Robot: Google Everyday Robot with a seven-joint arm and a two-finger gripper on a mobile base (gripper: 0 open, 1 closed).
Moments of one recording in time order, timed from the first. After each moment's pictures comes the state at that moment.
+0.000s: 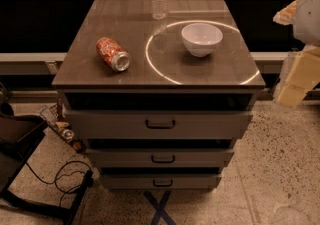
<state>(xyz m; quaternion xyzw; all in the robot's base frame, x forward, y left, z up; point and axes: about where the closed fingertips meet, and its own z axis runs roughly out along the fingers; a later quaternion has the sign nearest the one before) 0.438 -0.213 0.990 -0.60 0.78 -0.05 0.18</state>
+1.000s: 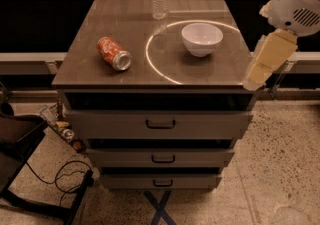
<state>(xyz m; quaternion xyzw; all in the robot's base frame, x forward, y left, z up) 0.490 -0.200 0.983 -0.55 0.81 -0.02 0.21</state>
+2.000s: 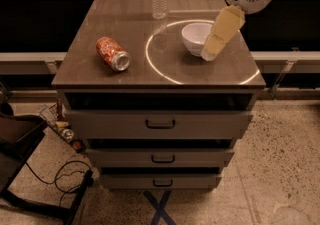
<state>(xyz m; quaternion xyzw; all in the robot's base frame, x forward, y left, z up) 0.567 -0.153 0.986 -0.50 0.84 -0.02 0.22</state>
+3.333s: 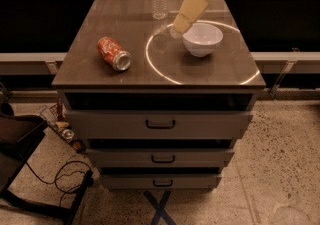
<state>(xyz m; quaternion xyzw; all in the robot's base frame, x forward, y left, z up) 0.631 -0.096 0.993 -0.46 0.85 0.01 0.25</state>
